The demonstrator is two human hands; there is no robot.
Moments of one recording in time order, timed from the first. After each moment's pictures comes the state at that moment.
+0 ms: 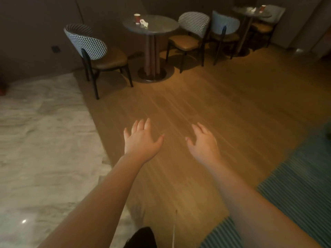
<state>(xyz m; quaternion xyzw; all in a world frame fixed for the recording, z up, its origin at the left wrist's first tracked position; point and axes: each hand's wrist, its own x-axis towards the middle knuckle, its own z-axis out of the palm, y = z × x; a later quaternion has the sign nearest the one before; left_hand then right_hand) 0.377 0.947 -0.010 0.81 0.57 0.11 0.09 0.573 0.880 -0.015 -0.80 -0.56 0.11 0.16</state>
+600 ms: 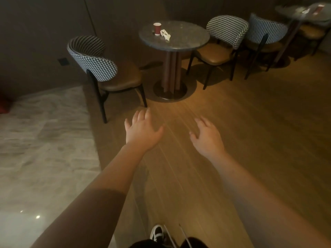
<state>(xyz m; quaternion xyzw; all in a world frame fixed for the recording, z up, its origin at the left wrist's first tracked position) 0.452 1.499 -0.011 0.78 0.61 0.14 0.07 0.659 1.437 -0.020 -0.78 -0.60 0.10 0.19</state>
